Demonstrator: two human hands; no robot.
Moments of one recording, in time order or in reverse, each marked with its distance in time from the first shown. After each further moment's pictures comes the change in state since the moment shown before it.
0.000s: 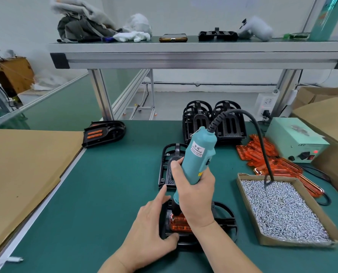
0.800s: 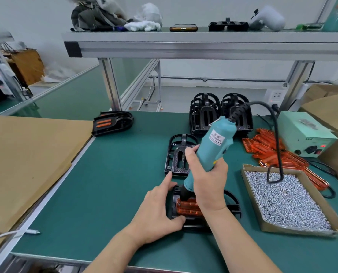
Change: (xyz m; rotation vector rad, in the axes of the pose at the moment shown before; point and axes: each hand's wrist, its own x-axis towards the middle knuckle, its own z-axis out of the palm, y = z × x) left_hand 0.002 0.001 0.003 0.017 -0.004 -0.036; right_hand 0.002 0.001 -0.016 0.011 0.021 0.025
